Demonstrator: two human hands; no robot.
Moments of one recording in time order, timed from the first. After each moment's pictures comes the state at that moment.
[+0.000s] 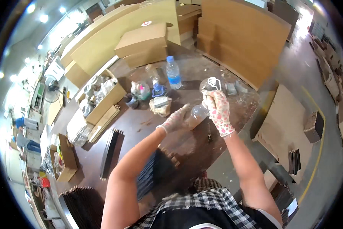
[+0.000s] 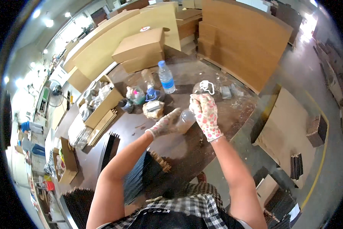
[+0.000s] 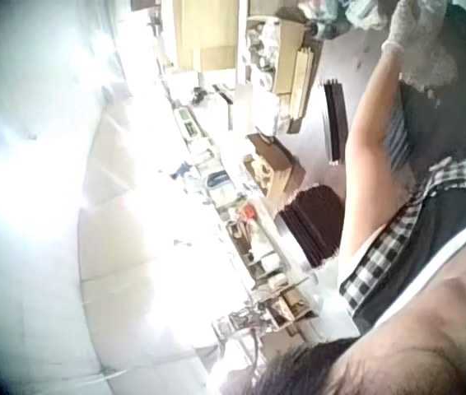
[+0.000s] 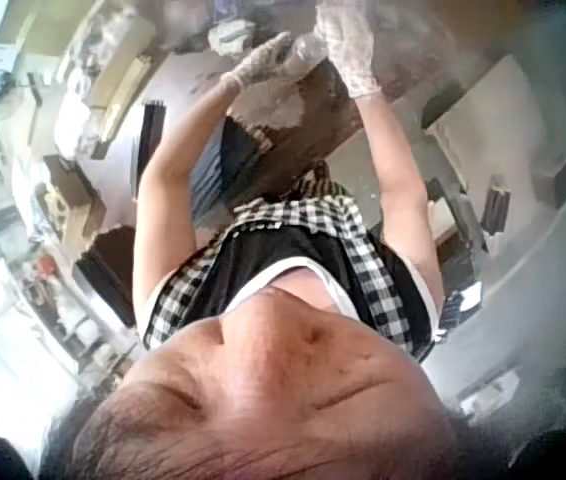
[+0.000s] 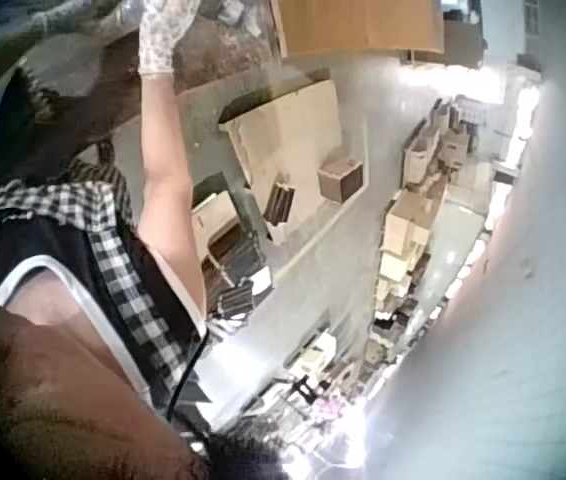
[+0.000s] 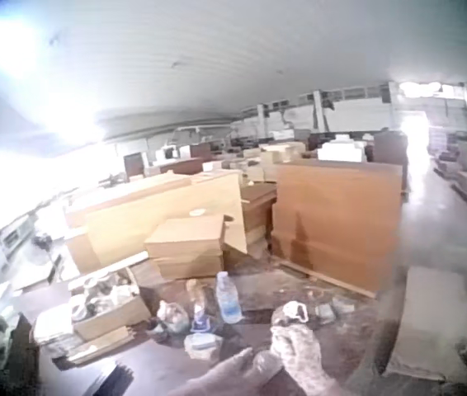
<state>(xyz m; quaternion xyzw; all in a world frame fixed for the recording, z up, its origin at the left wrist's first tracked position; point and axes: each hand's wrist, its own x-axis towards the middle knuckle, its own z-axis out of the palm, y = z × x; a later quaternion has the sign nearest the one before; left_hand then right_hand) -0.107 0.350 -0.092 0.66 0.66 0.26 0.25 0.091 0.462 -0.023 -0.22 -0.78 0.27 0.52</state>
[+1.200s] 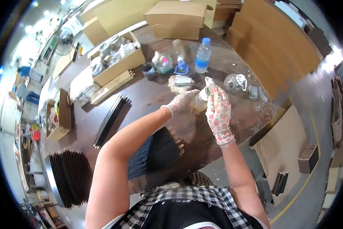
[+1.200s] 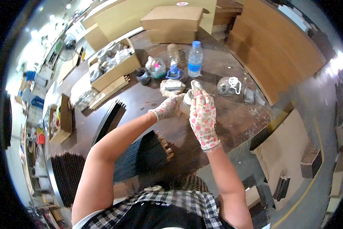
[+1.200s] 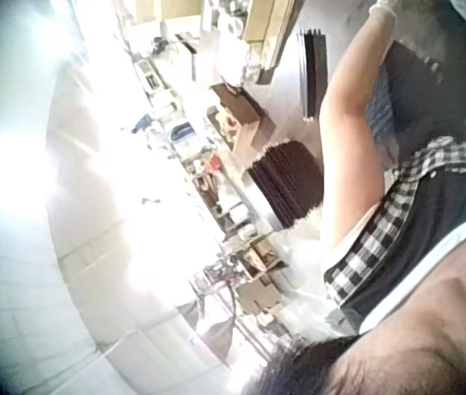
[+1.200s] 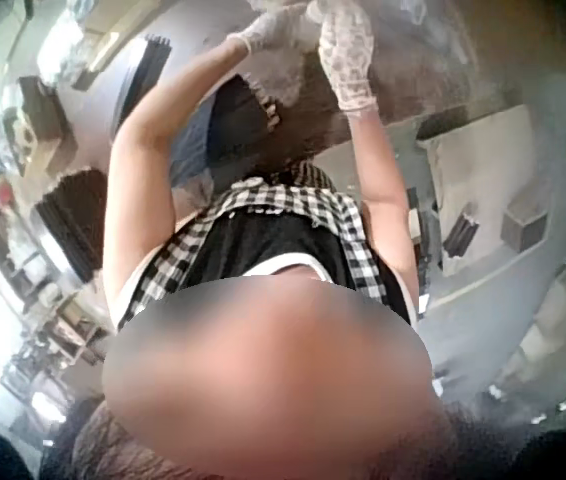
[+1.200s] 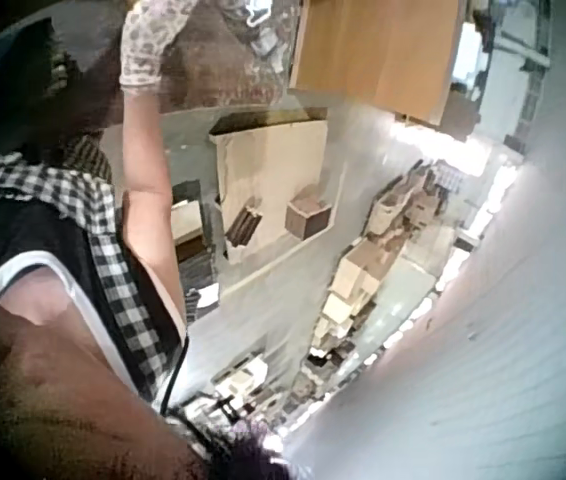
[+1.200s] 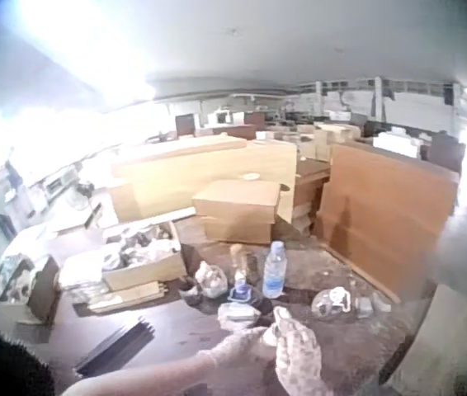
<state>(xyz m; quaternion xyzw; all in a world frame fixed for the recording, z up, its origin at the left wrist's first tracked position) -0.123 0.328 -0.083 0.64 0.69 0.29 0.15 0.050 0.403 -0.020 -0.17 -0.86 0.21 0.44</state>
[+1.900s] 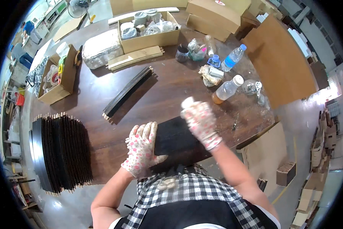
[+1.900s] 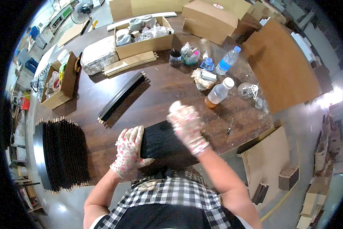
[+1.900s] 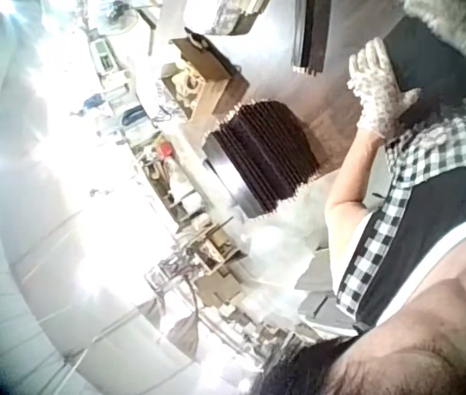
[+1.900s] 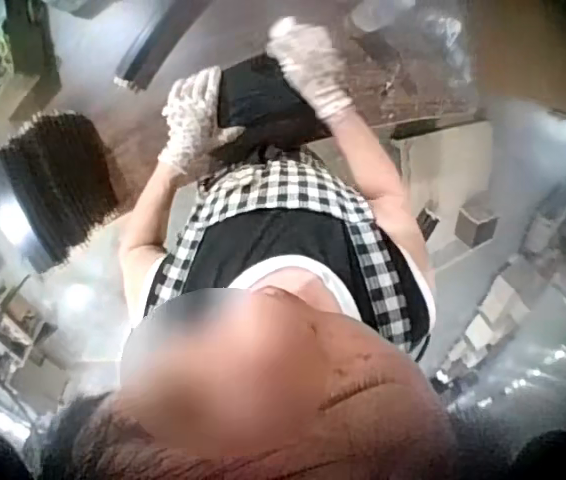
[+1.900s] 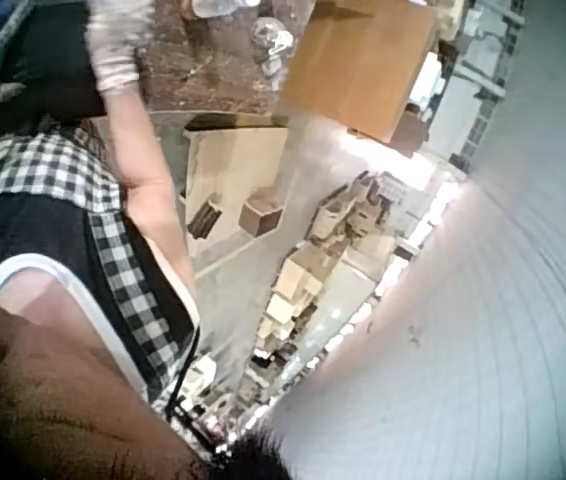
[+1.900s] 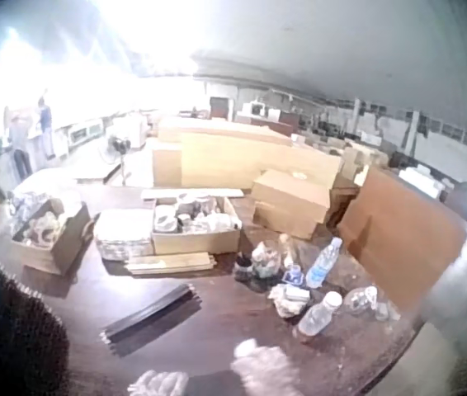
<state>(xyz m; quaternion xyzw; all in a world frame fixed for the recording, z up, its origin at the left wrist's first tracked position) -0.028 -0.008 -0.013 0.45 0.89 0.11 0.08 0.017 0.251 -0.054 0.02 -0.97 0.09 0.22</state>
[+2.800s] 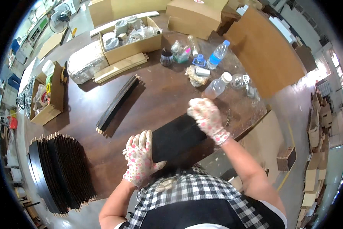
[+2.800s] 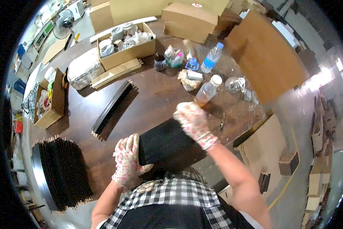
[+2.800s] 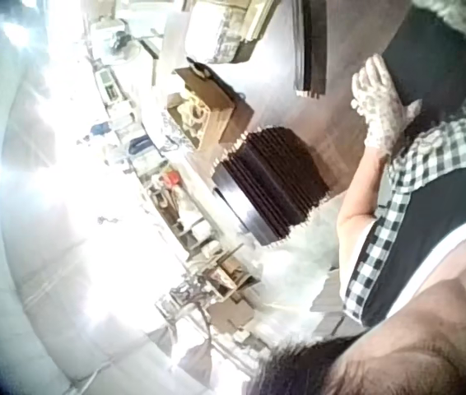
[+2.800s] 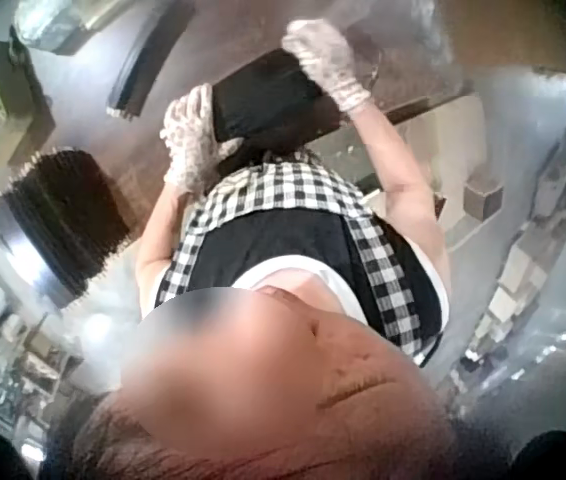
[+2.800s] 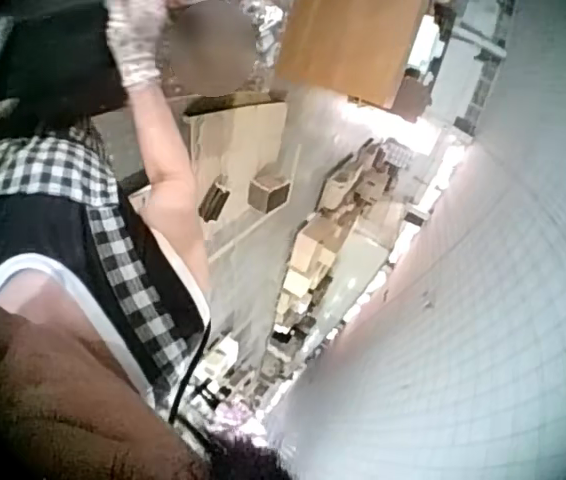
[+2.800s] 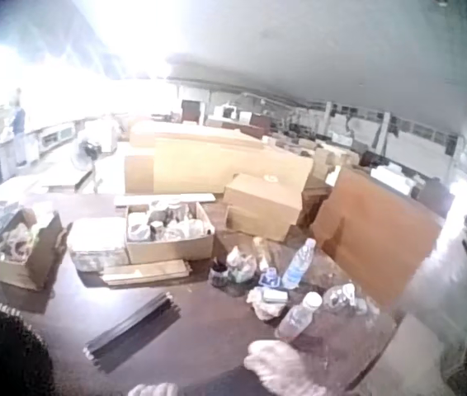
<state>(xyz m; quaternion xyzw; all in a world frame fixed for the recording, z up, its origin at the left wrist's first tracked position) -0.029 -0.006 -0.020 0.45 0.88 0.15 0.07 0.031 0.287 -0.038 -0.04 -0.93 0.20 0.30</state>
